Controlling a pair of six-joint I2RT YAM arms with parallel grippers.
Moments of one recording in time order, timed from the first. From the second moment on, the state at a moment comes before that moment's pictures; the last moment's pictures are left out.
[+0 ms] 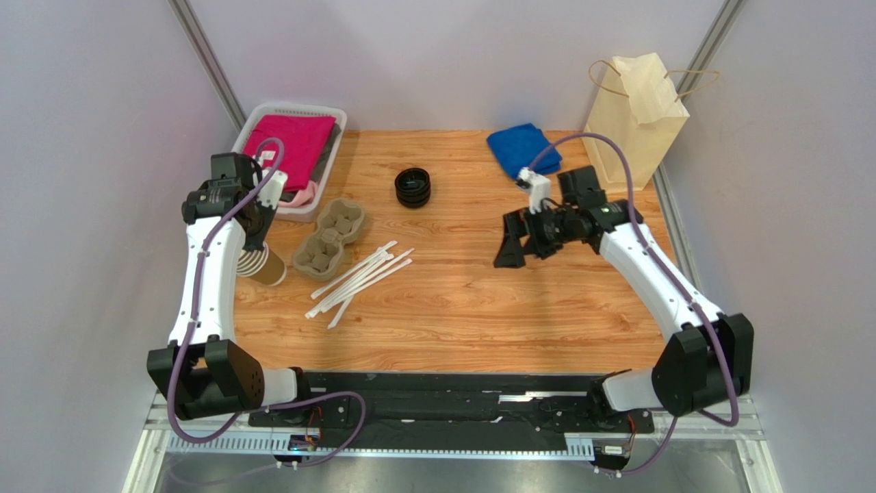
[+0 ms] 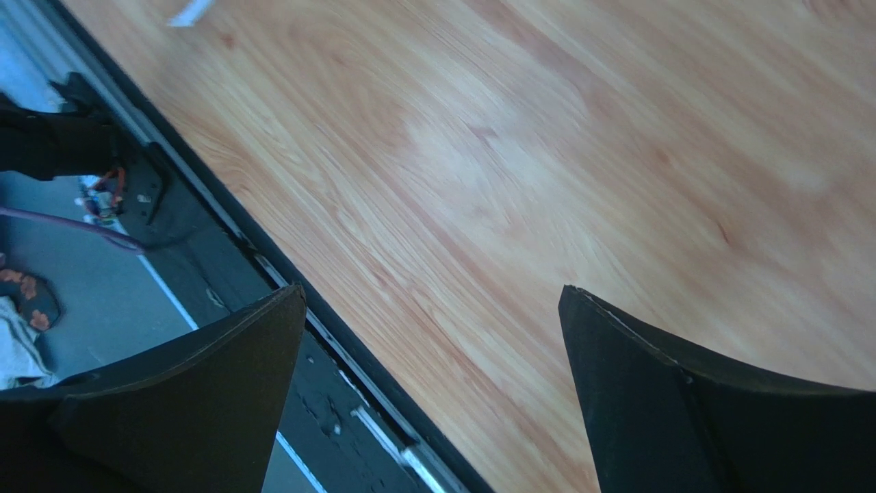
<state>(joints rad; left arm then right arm) 0.15 1.31 1.35 -1.09 -0.18 0.48 0.28 1.36 1.16 -0.78 -0.60 -0.04</state>
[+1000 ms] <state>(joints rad) 0.14 1.08 1.18 -1.16 -0.13 0.34 0.91 2.37 2.03 0.16 -0.67 1.18</state>
